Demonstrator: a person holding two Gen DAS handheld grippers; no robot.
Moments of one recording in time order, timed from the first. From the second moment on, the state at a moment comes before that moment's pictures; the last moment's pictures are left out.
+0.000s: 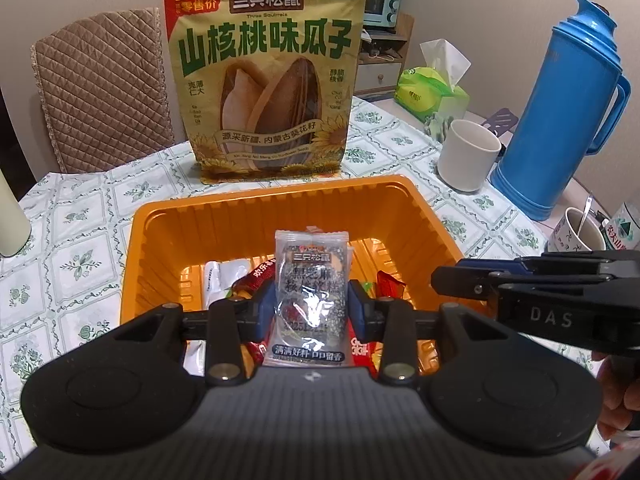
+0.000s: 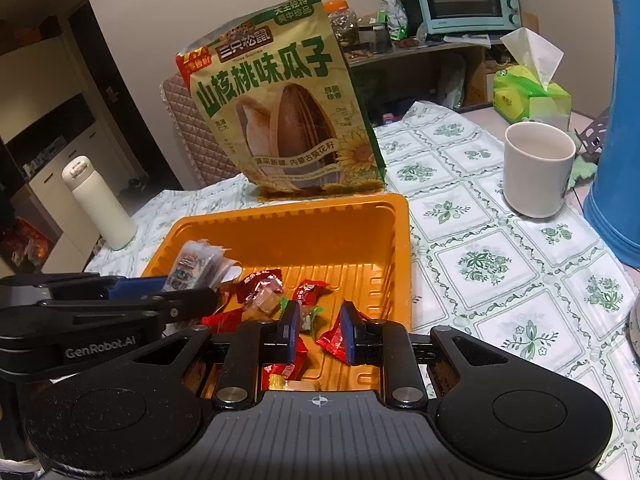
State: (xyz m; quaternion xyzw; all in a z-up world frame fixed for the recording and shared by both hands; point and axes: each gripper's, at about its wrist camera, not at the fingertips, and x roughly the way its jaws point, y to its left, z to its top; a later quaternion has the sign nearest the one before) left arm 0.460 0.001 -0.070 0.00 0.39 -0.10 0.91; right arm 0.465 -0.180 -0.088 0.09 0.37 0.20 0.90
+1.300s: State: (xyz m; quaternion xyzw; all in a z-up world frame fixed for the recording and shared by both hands) left arm 0.237 0.013 0.006 -0.04 0.37 0.03 0.93; right arm 0.304 -0.211 -0.021 0.11 0.34 0.24 0.90
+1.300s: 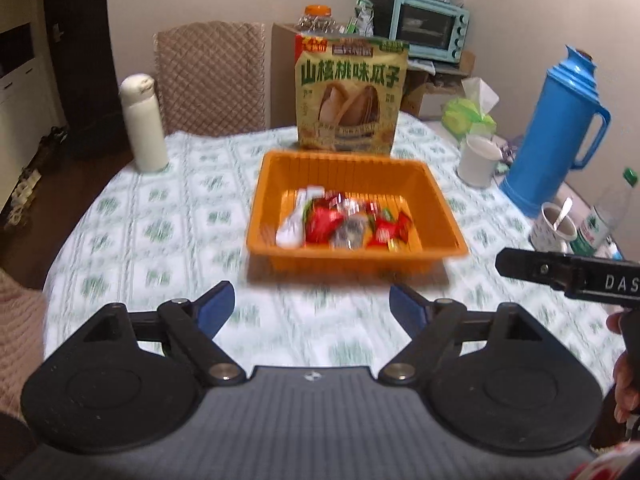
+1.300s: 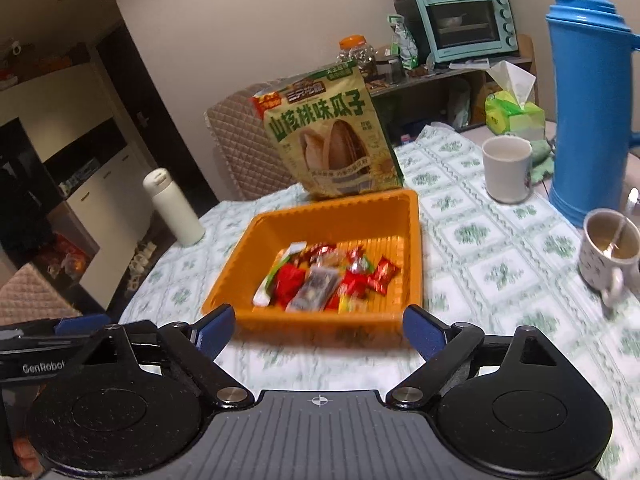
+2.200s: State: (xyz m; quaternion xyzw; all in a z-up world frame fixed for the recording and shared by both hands) left arm 0.077 -0.032 -0.010 -0.06 0.41 0.07 0.91; right arm 0.144 -0.229 -0.041 0.04 0.41 0.28 0.87
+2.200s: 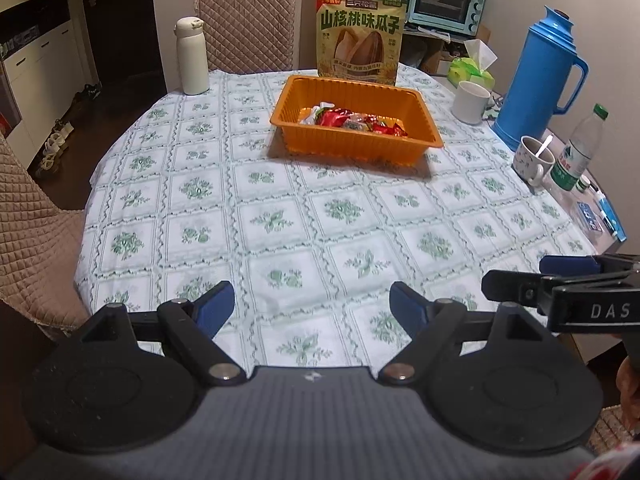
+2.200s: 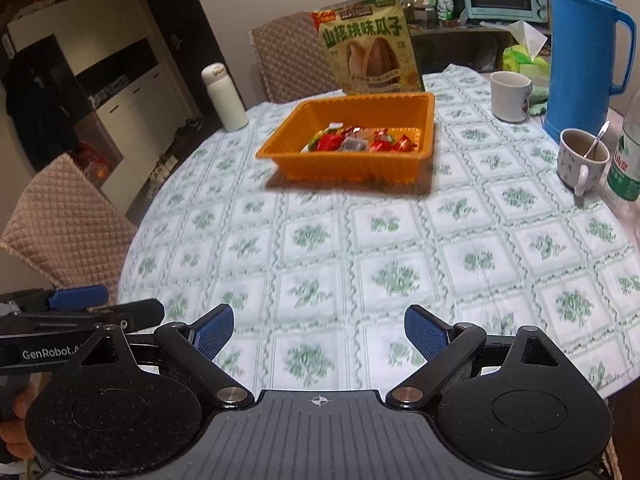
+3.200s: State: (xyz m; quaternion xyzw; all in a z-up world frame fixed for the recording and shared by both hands) left arm 0.063 -0.036 -0.016 -0.06 0.42 0.06 0.90; right arm 0.128 -0.230 -0.056 0.02 0.43 0.27 0.86
